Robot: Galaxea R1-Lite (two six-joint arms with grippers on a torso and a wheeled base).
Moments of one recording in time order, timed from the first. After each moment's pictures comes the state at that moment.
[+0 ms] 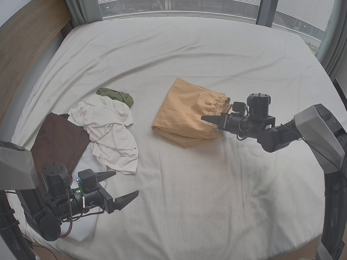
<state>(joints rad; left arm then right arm) -0.27 2.03 -0.17 -1.55 -0.44 0.12 0.29 2.37 -1.51 -0.61 0.47 0.43</state>
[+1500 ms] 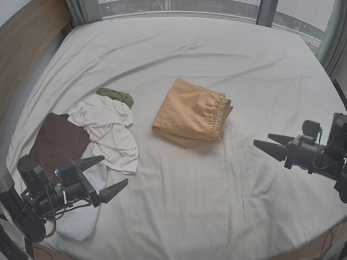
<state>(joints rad) -0.24 1.79 -0.11 -1.55 -0.50 0.12 0.28 1.47 -0.44 -0.90 0.43 0.23</state>
